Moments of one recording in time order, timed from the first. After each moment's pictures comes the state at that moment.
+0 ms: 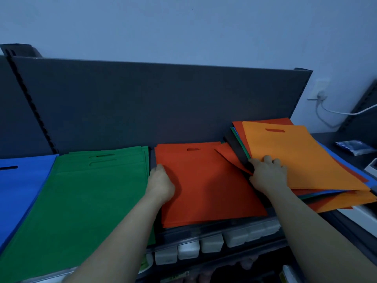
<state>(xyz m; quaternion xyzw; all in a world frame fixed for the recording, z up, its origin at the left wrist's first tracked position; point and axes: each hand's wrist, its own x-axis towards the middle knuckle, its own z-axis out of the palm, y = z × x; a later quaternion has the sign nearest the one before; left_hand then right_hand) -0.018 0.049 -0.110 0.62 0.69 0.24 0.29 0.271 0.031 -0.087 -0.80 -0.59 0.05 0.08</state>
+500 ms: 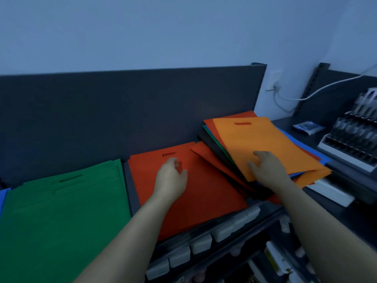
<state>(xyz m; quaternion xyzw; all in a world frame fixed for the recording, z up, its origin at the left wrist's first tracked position) 0.041 0.051 -0.080 0.71 0.55 0.31 0.31 0.296 -0.021 -0.069 -0.85 -0.50 0.04 0.19</state>
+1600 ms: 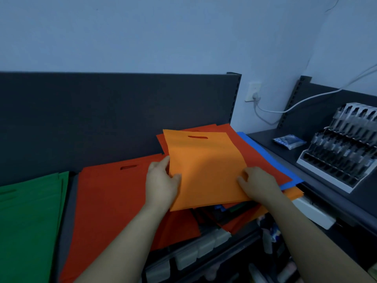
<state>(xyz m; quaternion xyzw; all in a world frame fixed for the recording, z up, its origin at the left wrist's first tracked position) 0.158 0.051 -0.080 0.68 0.52 0.42 0.30 0.397 -0.021 -0.069 -0.85 -0.52 0.00 0.08</state>
